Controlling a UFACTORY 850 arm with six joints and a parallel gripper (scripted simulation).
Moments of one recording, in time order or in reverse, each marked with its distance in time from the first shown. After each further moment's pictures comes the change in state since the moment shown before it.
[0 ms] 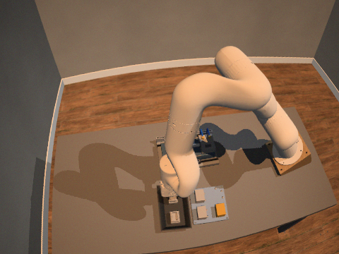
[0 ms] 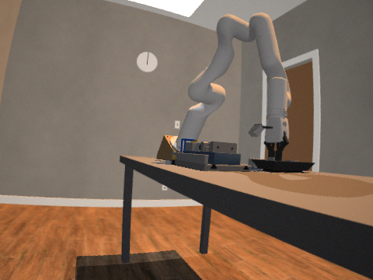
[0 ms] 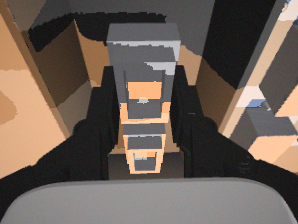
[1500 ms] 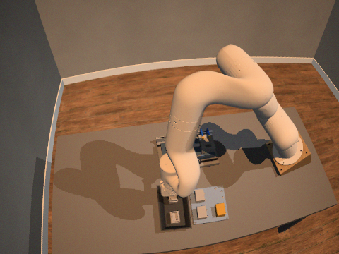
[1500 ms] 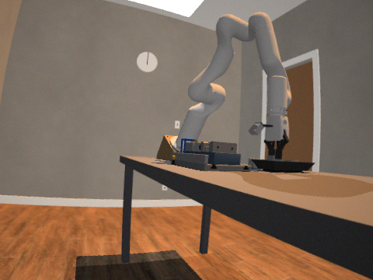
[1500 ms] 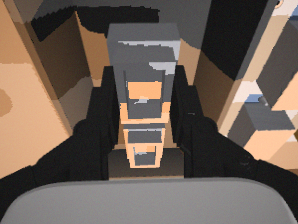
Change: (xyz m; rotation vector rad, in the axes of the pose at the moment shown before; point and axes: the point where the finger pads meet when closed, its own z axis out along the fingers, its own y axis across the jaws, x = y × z) arm 0.000 0.000 -0.007 0.000 0.000 0.000
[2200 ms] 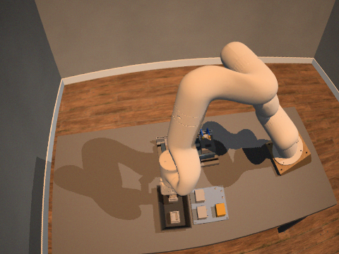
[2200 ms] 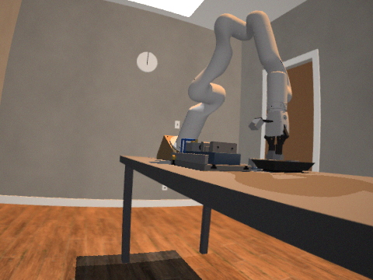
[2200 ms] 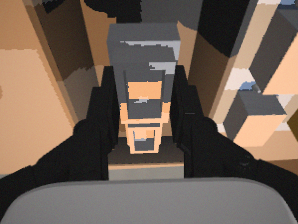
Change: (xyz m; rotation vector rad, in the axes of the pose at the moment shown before) arm 0.000 0.000 -0.019 0.000 0.000 0.000
